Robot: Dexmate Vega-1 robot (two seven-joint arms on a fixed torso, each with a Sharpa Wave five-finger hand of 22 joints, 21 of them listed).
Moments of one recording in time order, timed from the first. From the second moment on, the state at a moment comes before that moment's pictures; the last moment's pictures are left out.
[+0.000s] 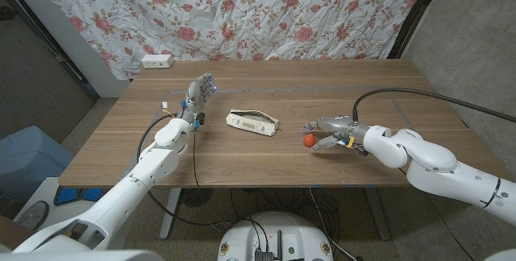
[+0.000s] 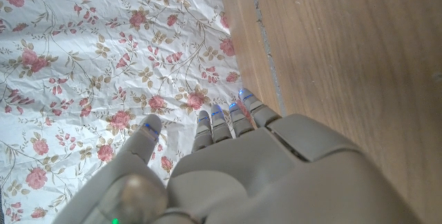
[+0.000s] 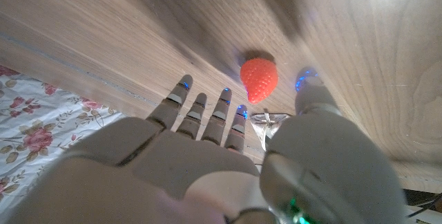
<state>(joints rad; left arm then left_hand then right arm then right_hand) 0.89 0.53 0.34 -1.40 -0.65 -0.23 0.09 0.03 0.08 0.69 -0.01 0.18 0.10 -0.04 0.18 0.17 0.12 -0.07 0.19 0.17 0.04 -0.04 0.17 0.17 0.14 -0.01 0.19 0.17 -1.03 -1.10 -0.57 -2.17 -0.63 -0.27 0.27 0.74 -0.05 0.35 -0.17 0.21 0.21 -0.21 0.26 0.19 0.38 -0.15 0.25 0.21 0.11 -0.04 0.27 0.26 0.29 0.01 0.22 0.17</state>
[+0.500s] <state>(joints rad) 0.90 0.53 0.34 -1.41 -0.66 -0.23 0.10 0.03 0.08 0.69 -0.01 0.18 0.10 -0.04 0.18 0.17 0.12 -0.07 0.19 0.17 0.04 -0.04 0.17 0.16 0.14 -0.01 0.19 0.17 -1.03 -1.08 -0.58 -2.15 -0.69 -0.26 0.24 0.79 -0.05 0.36 -0.17 0.18 0.35 -0.21 0.30 0.19 0.49 -0.20 0.26 0.21 0.18 -0.04 0.30 0.26 0.34 0.00 0.22 0.17</state>
